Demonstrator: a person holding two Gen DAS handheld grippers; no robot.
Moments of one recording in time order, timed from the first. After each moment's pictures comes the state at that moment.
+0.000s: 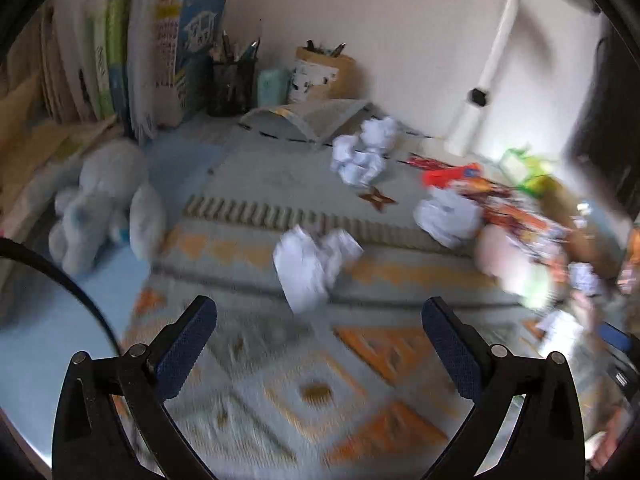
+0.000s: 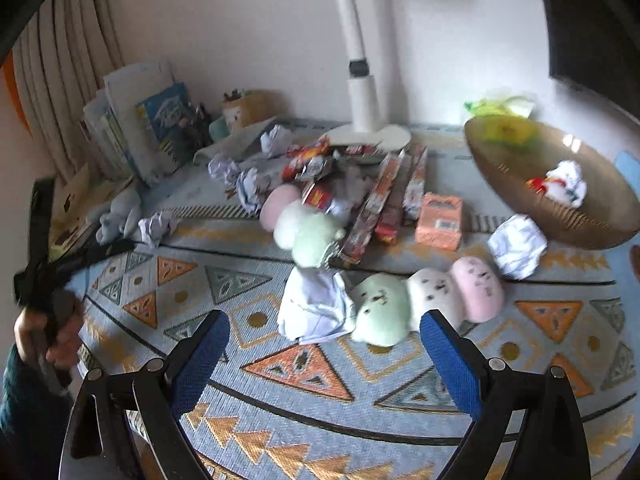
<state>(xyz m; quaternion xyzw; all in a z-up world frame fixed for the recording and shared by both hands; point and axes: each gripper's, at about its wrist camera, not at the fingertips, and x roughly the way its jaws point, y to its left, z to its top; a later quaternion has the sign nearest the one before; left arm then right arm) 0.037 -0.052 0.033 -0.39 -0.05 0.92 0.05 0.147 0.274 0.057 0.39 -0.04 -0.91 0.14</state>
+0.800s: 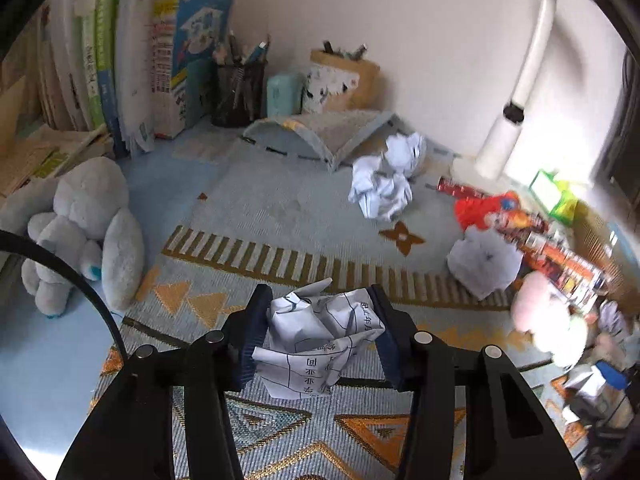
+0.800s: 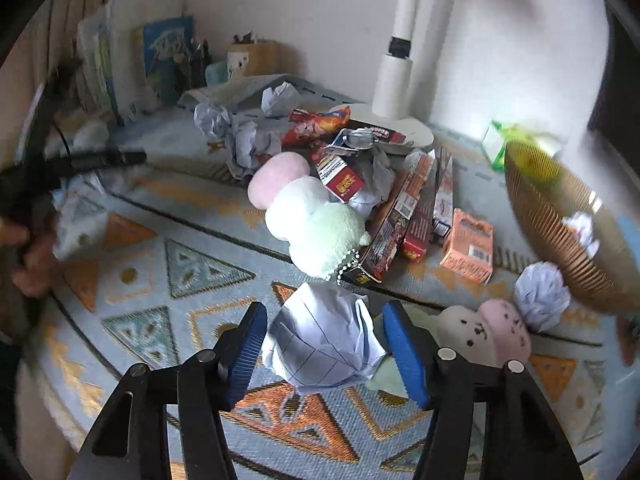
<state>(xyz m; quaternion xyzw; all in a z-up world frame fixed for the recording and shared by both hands) -0.001 -0.054 0.025 -0.37 -0.08 0.93 0.04 0.110 0.210 0.028 0.40 0.12 -0.90 0.09</state>
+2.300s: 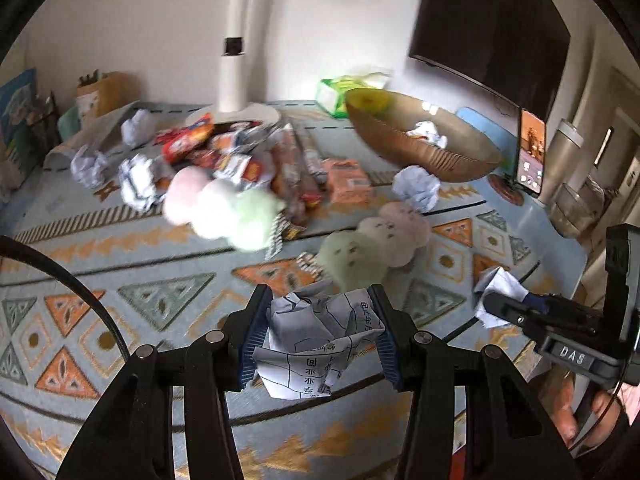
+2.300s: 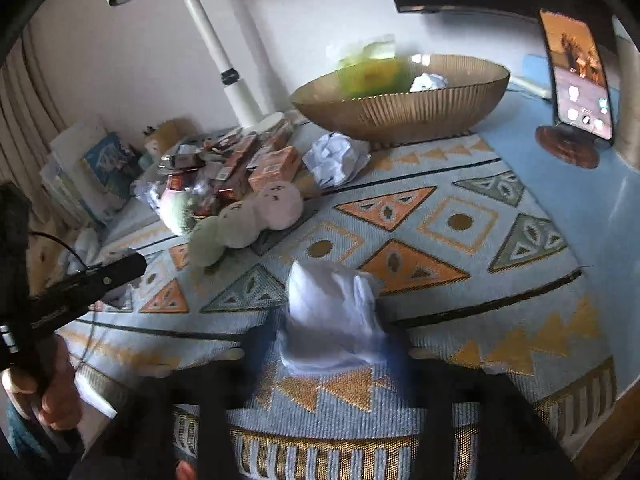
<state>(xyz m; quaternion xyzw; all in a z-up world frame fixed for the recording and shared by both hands) 0.129 0.177 0.051 -0.38 0.03 0.89 0.26 0.207 0.410 0.015 0.38 -0.14 -0.91 0.04</state>
